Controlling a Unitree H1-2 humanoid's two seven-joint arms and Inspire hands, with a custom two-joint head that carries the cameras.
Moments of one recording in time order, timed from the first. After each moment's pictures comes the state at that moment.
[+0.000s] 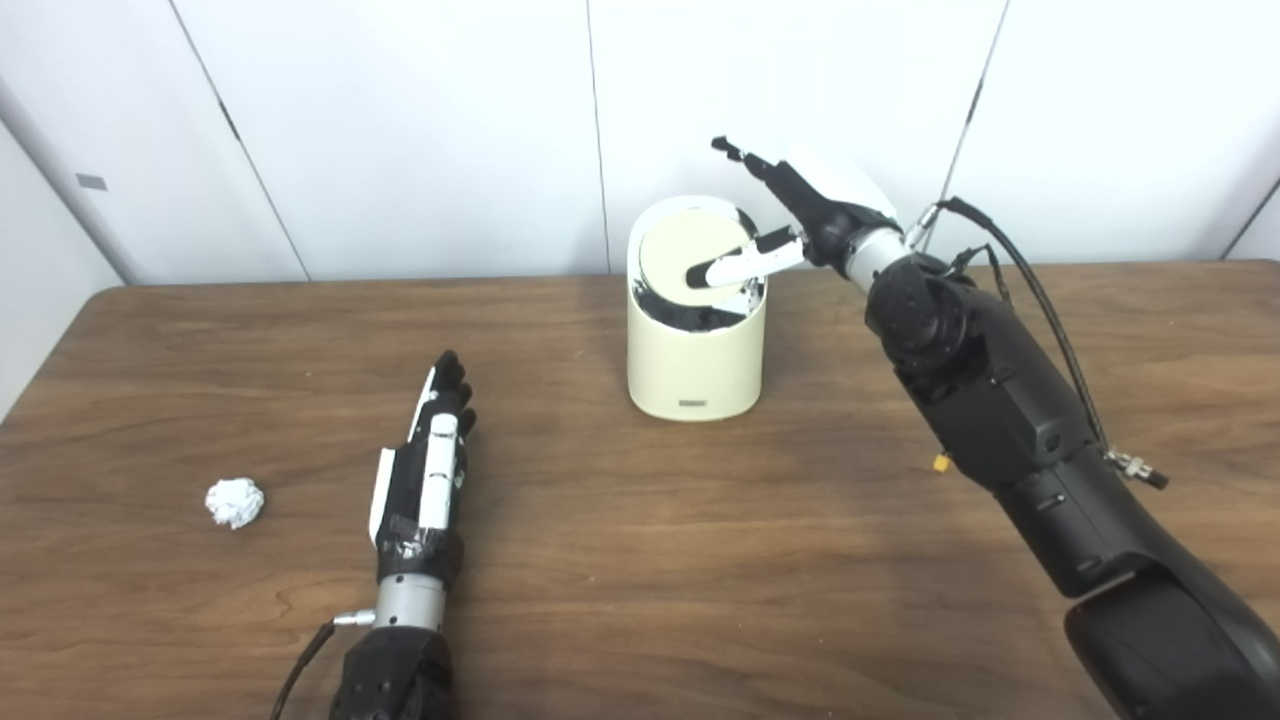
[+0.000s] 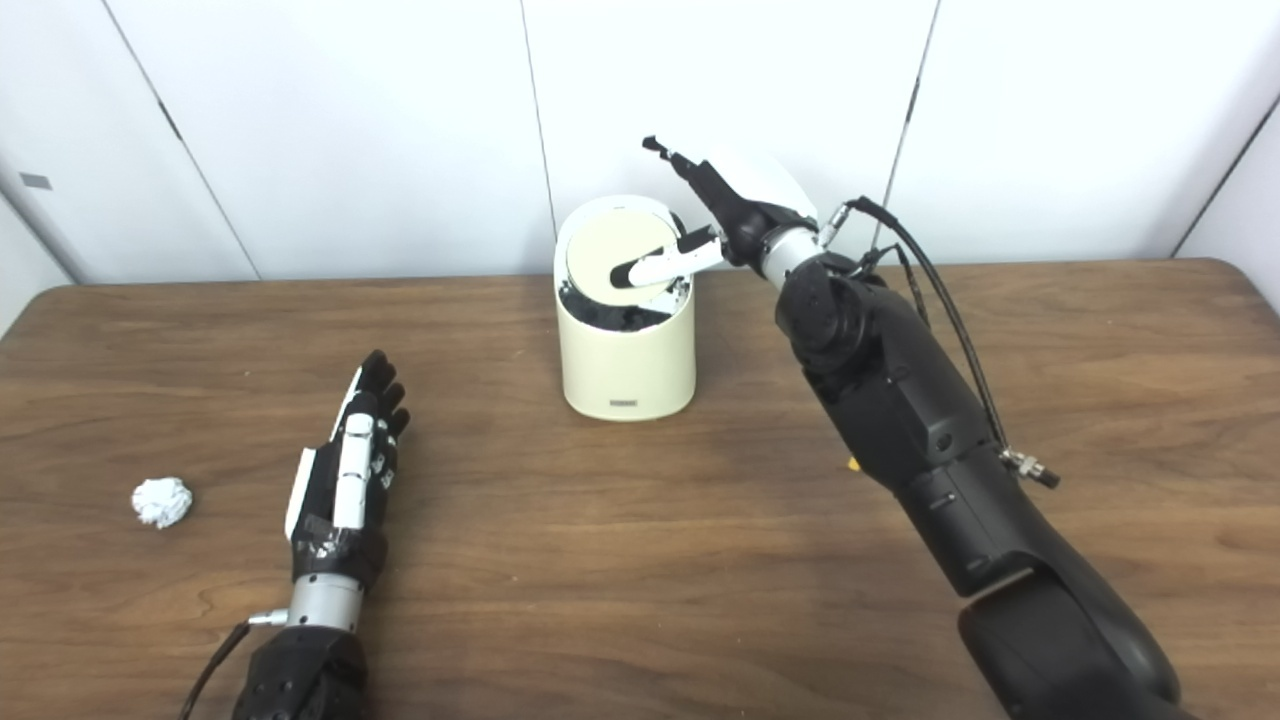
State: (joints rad) left arm -0.05 -0.02 0.08 0.00 -0.11 -0.09 -0.01; right arm -0.81 -0.27 0.35 0.28 -0.61 0.25 0.19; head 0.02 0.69
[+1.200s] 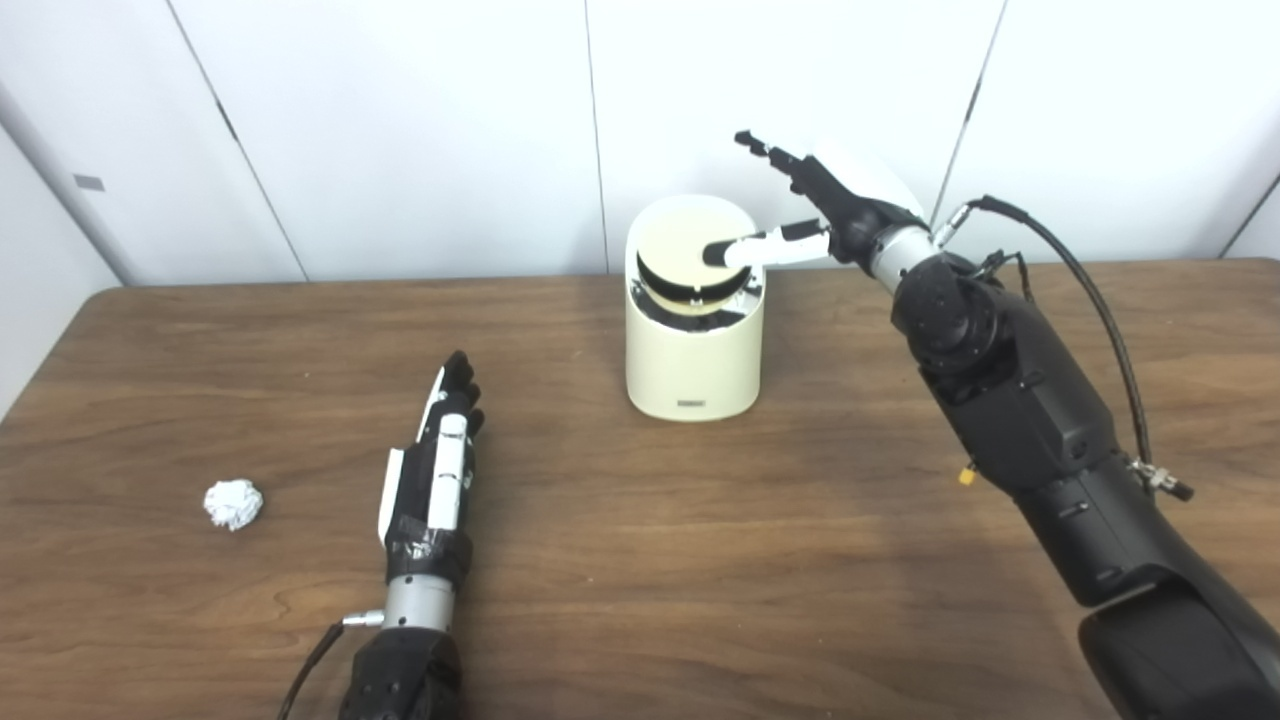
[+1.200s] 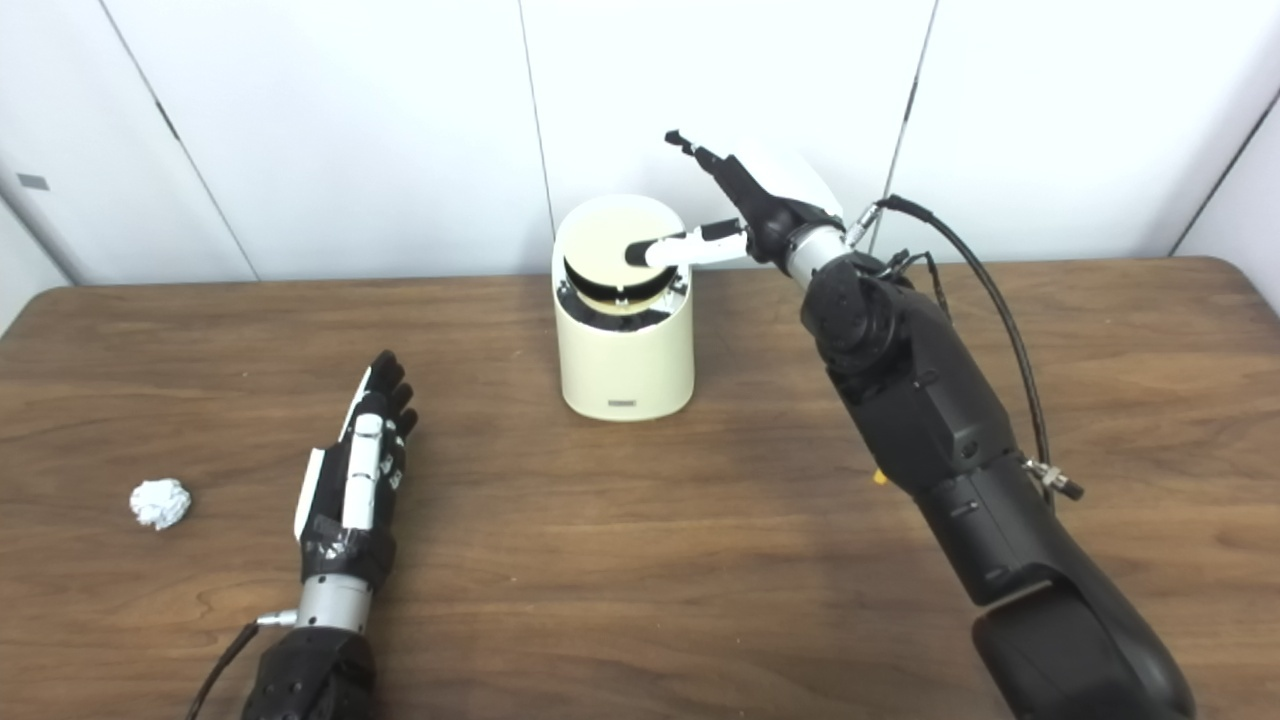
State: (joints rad) left arm -0.05 -0.03 0.06 -0.01 -0.10 -0.09 0.00; right arm -0.79 -0.26 0.25 0.21 -0.56 0.28 0.20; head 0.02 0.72
